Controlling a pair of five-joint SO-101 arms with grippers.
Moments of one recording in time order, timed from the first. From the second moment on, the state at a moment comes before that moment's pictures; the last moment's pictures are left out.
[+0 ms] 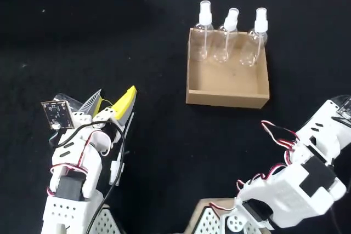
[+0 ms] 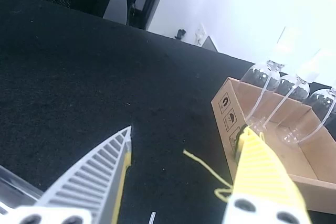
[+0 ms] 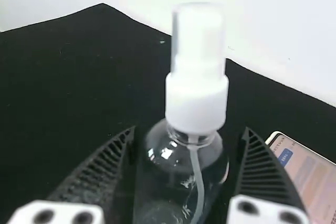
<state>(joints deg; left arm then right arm) 3.7 -103.3 96.1 27.0 19.5 50.4 7.3 60.4 -45.8 5.9</state>
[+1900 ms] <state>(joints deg) 3.3 -103.3 96.1 27.0 19.5 -1.1 -37.4 58.2 1.0 -3.4</state>
